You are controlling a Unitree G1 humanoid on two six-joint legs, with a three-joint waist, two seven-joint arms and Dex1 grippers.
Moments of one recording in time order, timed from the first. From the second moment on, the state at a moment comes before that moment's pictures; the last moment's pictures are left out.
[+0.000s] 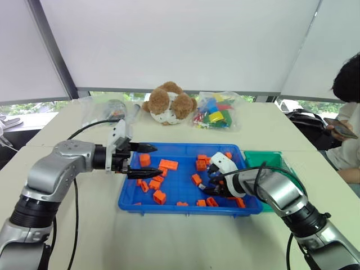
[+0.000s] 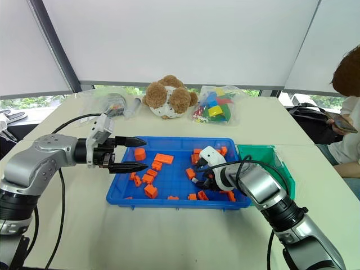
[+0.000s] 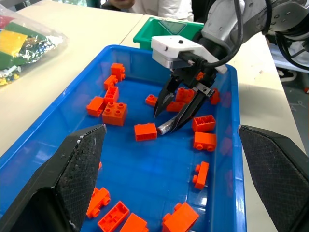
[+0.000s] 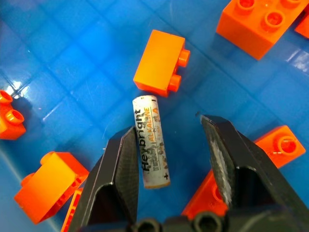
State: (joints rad) left arm -0.66 0.80 -0.02 -0.12 -0.60 0.65 -1.19; right arm -0.68 -0.63 0.37 -0.15 0.26 1.10 0.67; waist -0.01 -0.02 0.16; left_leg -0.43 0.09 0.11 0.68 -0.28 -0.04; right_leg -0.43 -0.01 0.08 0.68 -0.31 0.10
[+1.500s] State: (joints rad) left arm -0.66 0.80 -0.02 -0.12 -0.60 0.65 -1.20; right arm -0.62 -0.99 0.02 -0.27 0.25 1.14 0.72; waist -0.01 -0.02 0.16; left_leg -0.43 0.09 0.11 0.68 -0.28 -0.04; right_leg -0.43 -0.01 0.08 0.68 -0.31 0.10
